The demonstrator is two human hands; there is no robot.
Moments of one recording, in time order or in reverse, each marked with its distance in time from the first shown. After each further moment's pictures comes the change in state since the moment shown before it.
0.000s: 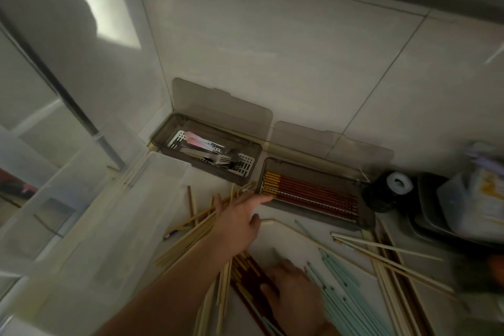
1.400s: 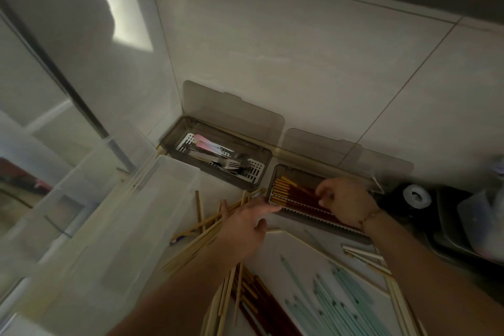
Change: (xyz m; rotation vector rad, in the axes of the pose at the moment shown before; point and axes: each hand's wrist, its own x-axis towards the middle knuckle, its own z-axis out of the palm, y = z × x) left_hand 0.007 -0.005 -0.001 -0.092 -0.005 -0.029; right_hand 0.120 0.061 -0.152 0.024 0.049 0.025
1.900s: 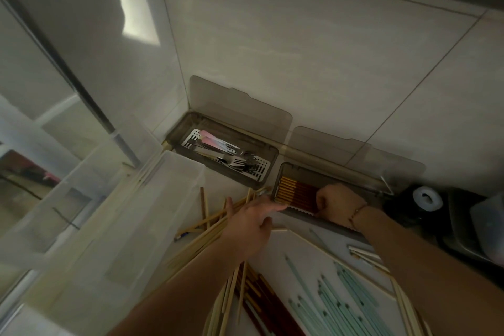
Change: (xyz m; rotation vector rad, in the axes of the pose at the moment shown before) left_hand 0.001 -0.002 0.003 -0.008 0.009 0.007; right_hand 0.043 0.023 0.037 -0.287 -0.182 -0.107
